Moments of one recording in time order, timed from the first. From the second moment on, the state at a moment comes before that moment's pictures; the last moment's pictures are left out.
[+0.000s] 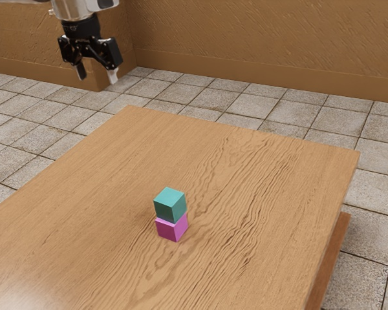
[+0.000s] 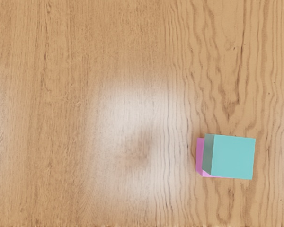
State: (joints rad) arm 0.11 0.12 -0.06 -1.30 0.00 1.48 0.00
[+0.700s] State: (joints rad) arm 0.03 0.16 -0.07 -1.00 0.01 1.25 -0.01
